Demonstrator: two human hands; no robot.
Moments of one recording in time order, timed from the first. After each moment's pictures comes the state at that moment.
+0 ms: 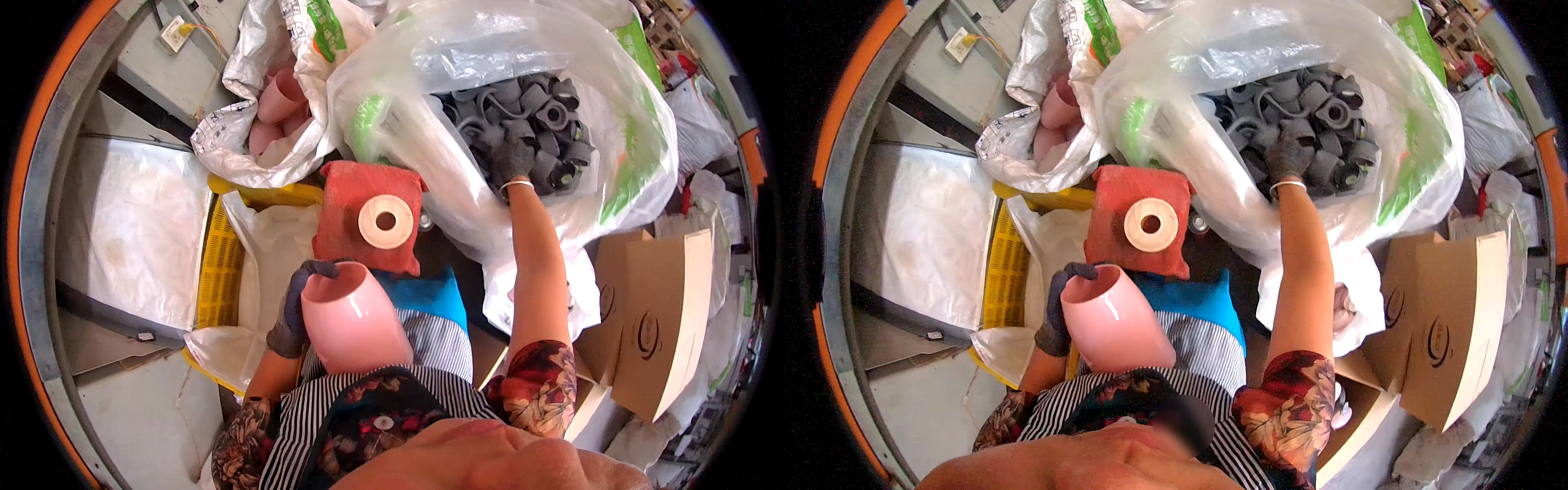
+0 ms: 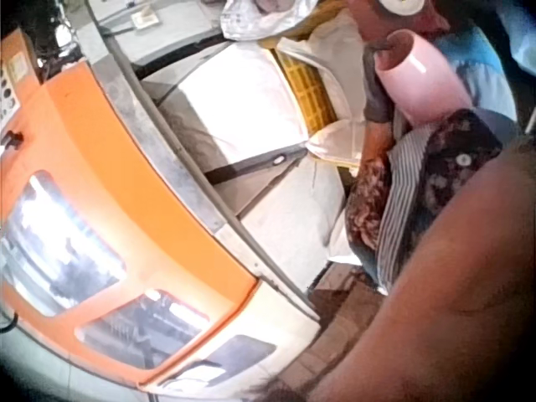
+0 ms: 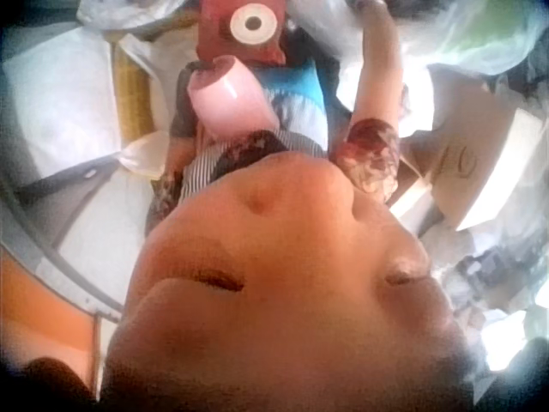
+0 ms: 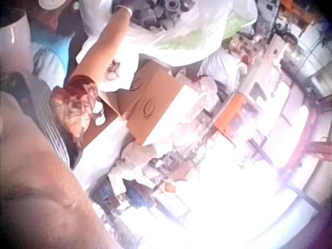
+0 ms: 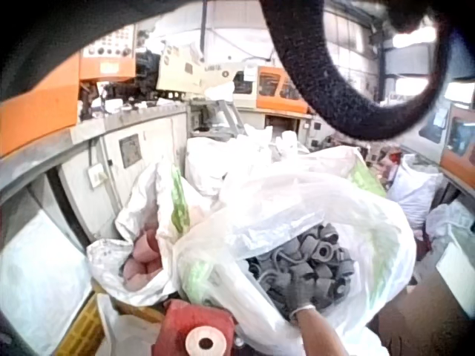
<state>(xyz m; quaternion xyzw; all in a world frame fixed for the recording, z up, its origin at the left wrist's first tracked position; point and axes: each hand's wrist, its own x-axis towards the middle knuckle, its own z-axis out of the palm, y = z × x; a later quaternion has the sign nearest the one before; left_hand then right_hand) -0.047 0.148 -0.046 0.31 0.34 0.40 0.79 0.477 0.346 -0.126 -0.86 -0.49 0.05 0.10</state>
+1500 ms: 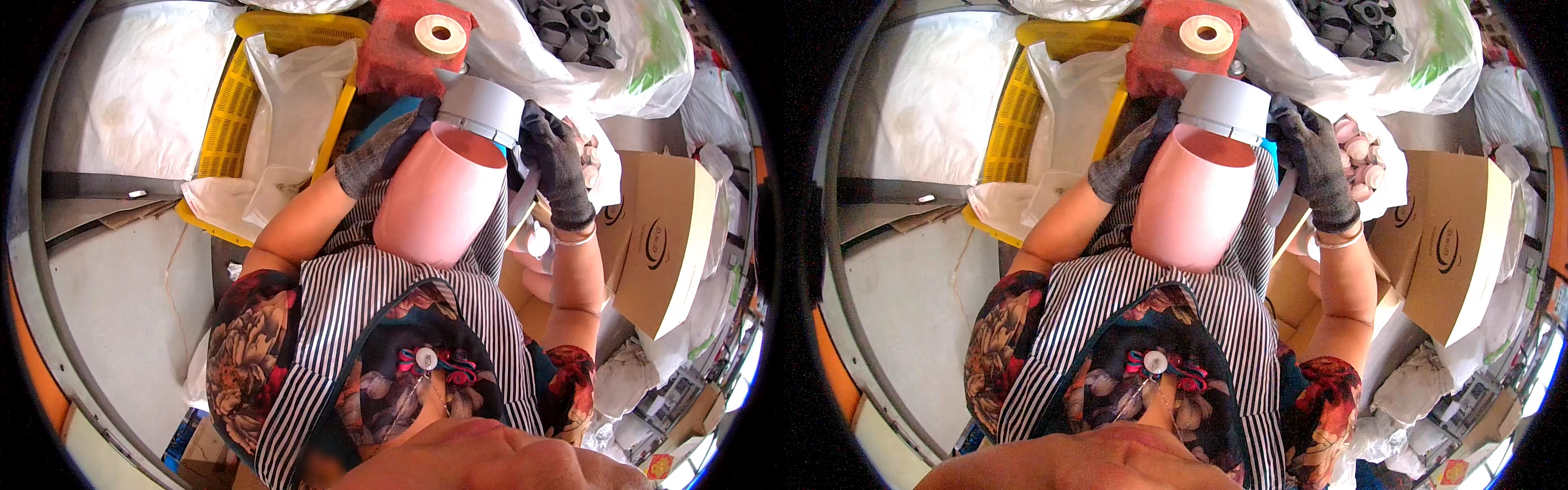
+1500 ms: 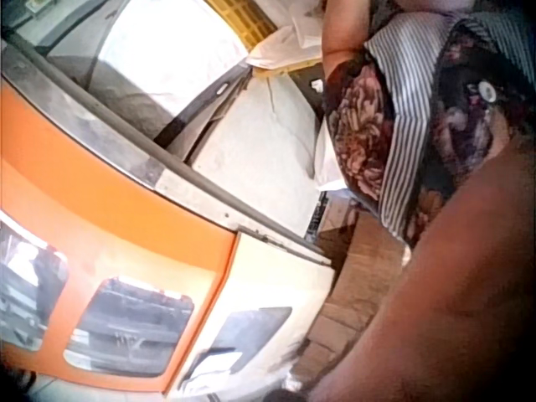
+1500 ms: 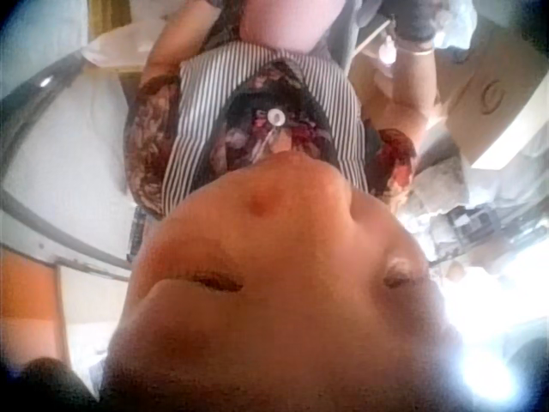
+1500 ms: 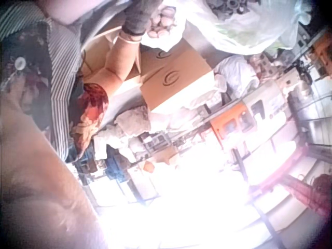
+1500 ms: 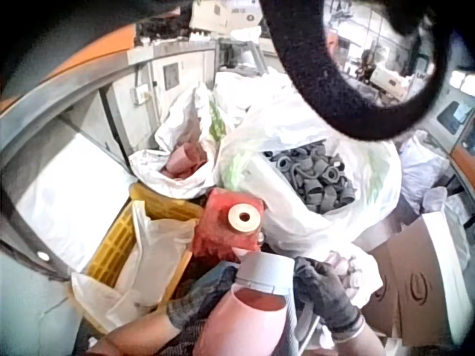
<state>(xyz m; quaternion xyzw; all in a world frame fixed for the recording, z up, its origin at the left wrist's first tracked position) -0.018 0.083 -0.070 0.91 0.27 0.22 0.23 0.245 -0.006 0.057 -0.64 -0.52 0.44 0.35</state>
